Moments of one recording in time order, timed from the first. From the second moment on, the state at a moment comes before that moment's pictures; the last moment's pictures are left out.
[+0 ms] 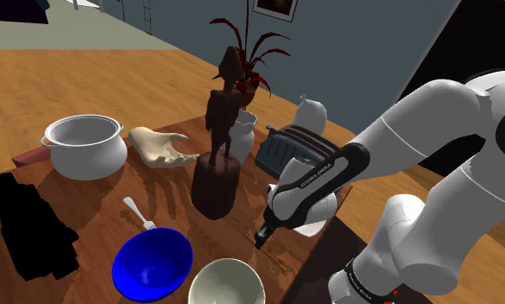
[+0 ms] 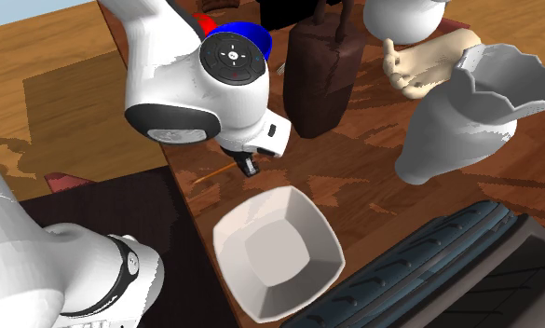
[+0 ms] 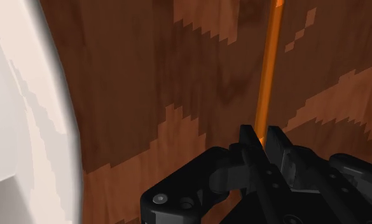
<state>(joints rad) 0.54 -0.12 0.05 -2.95 0.79 2.84 -0.40</state>
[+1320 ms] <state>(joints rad) 0.37 -0.53 0.12 -2.94 0.44 2.44 -0.09</state>
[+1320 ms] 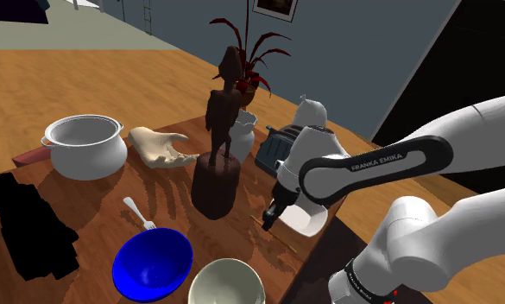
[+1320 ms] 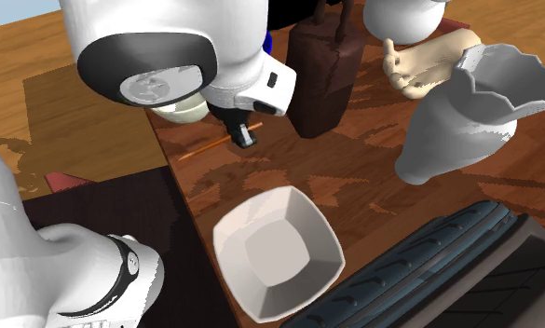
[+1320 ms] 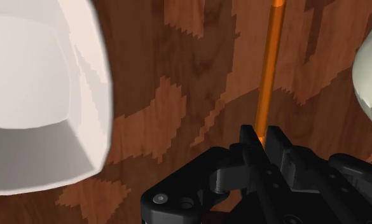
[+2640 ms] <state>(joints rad) 0.45 -0.62 0.27 -2.79 0.47 2.25 0.17</state>
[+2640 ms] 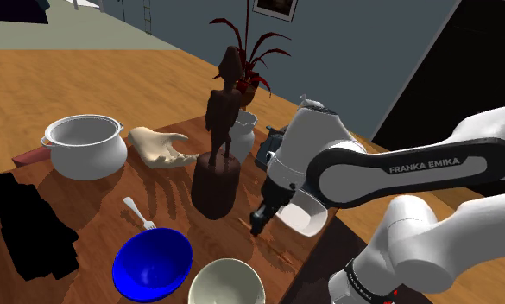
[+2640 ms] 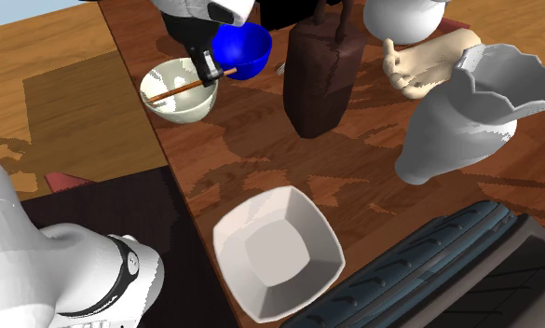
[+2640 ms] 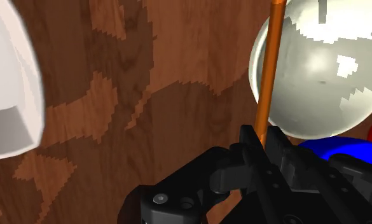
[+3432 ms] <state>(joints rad) 0.51 -0.42 0.50 -2.63 0.51 2.37 0.41</state>
